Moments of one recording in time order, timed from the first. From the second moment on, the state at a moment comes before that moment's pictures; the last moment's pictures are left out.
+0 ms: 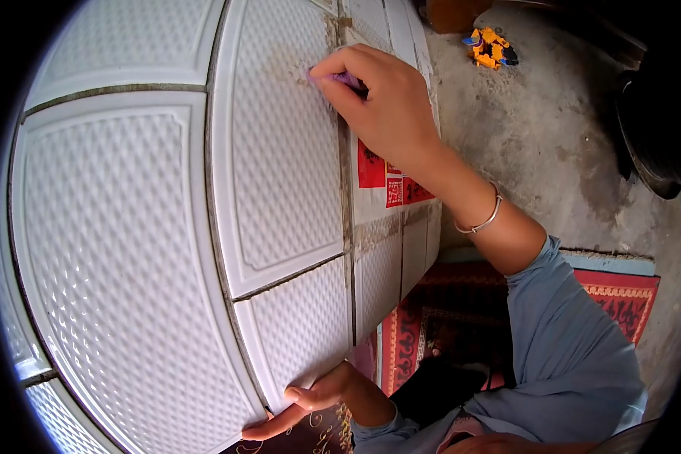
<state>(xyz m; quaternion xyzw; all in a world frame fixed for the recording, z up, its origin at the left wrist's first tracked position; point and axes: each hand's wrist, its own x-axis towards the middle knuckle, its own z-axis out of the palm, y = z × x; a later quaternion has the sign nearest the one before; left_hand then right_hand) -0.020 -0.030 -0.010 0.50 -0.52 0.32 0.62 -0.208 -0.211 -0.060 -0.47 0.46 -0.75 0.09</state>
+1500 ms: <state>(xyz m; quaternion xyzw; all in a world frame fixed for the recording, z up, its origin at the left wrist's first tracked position) -0.039 -0.038 -0.007 0.50 -0.49 0.35 0.63 -0.203 -0.196 -0.062 -0.49 0.43 -0.75 0.10</state>
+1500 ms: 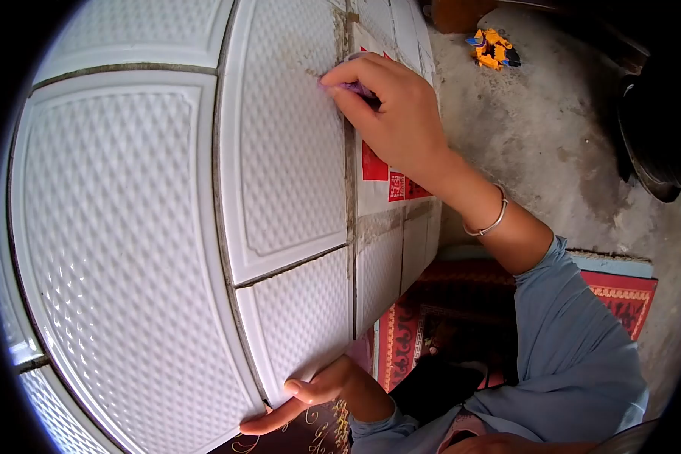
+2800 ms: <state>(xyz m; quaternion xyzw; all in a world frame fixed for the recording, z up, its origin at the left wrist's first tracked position) 0.004 -0.021 -0.012 0.49 -0.59 0.56 0.31 -0.204 -0.198 -0.051 -0.49 0.45 -0.74 0.09</state>
